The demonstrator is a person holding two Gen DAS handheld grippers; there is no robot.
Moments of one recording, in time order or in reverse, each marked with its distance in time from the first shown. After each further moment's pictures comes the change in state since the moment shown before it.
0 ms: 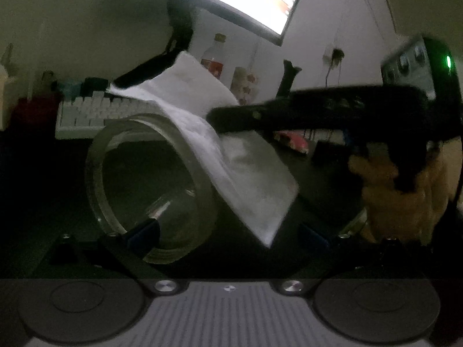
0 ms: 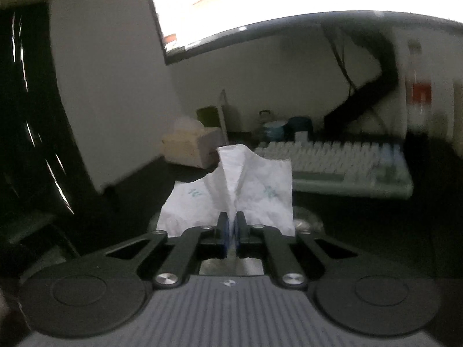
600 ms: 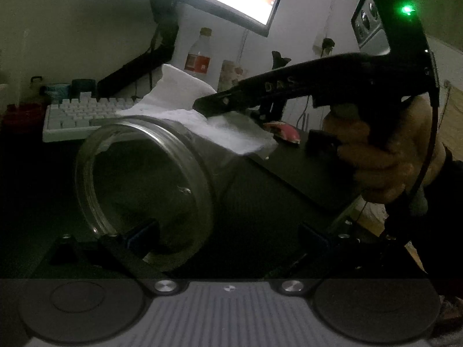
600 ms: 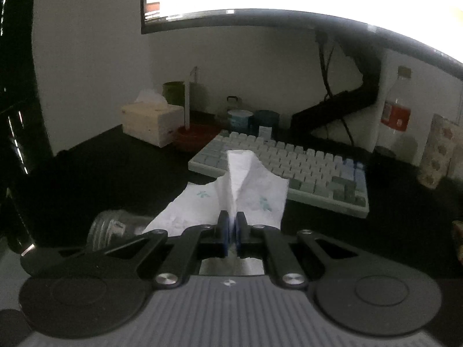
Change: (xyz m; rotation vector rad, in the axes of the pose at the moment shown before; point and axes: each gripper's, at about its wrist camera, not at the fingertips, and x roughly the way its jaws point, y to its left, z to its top) left arm 0.000 -0.010 -0.001 0.025 0.020 -0.025; right arm 0.013 0.004 0.015 -0.116 0.101 -0.111
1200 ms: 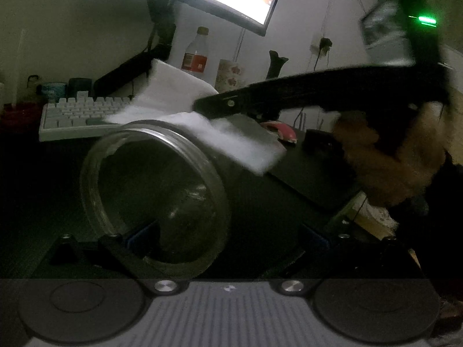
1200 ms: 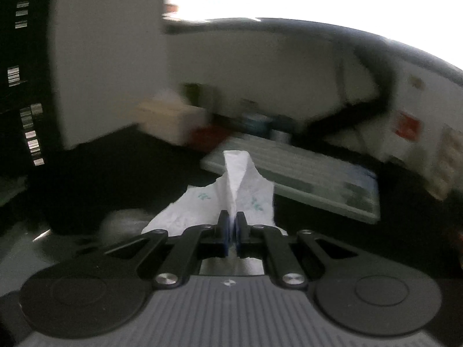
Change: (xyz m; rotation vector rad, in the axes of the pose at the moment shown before) left arm 0.000 -0.003 0.000 0.001 0.000 -0.013; right arm -0.025 0.021 -0.013 -0.095 -0.048 0.085
